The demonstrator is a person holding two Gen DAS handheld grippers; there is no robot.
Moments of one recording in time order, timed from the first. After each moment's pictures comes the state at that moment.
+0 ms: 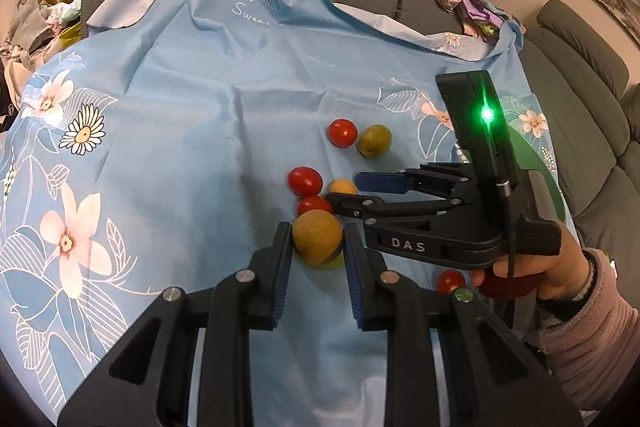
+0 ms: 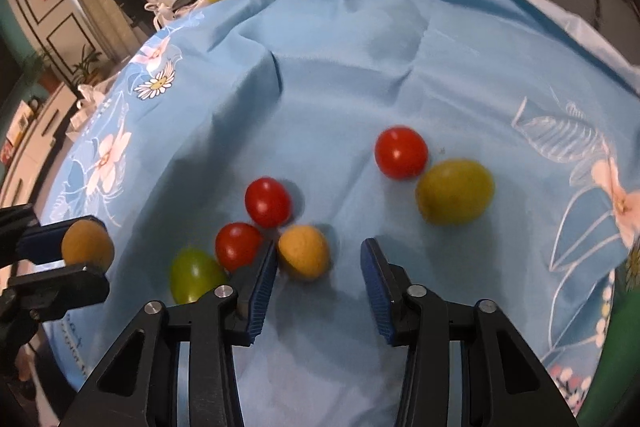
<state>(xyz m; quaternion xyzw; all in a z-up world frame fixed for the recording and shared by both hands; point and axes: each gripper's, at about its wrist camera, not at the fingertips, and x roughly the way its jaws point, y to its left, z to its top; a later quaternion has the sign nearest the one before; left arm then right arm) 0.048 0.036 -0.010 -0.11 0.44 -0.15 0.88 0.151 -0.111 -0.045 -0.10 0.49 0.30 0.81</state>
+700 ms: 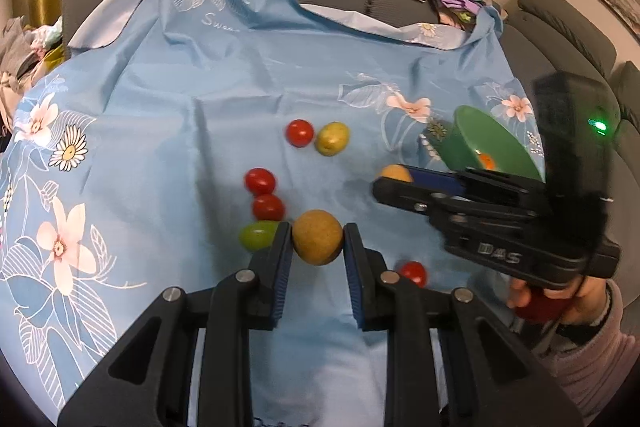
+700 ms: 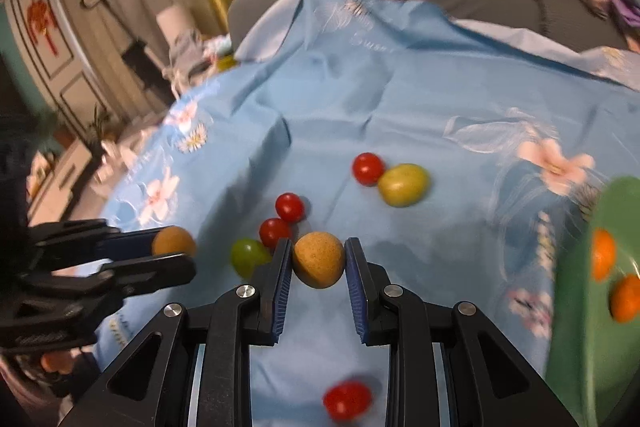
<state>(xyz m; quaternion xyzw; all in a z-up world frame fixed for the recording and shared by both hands) 0.036 -0.003 0.010 -0.08 0.43 -0.17 0.88 0.089 -0.181 0.012 0.00 0.41 0.30 0.86</state>
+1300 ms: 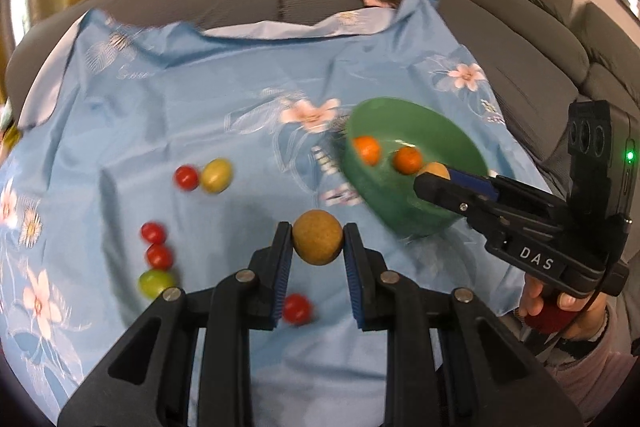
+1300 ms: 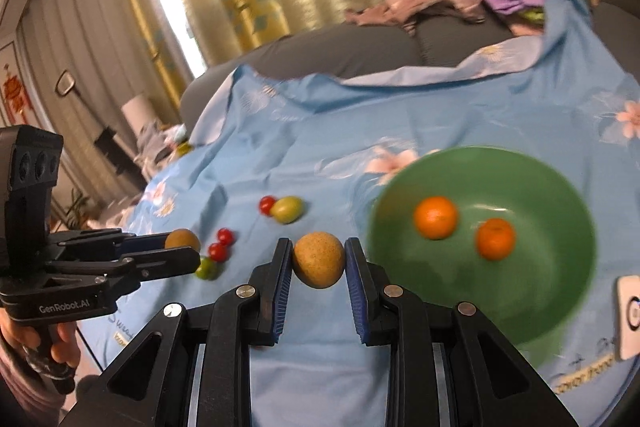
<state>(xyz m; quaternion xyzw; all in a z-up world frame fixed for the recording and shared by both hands) 0.034 -0.124 0.053 0.01 0.41 -0.24 0.88 0.037 -0.313 0.043 0.09 0.32 0.20 0.92</state>
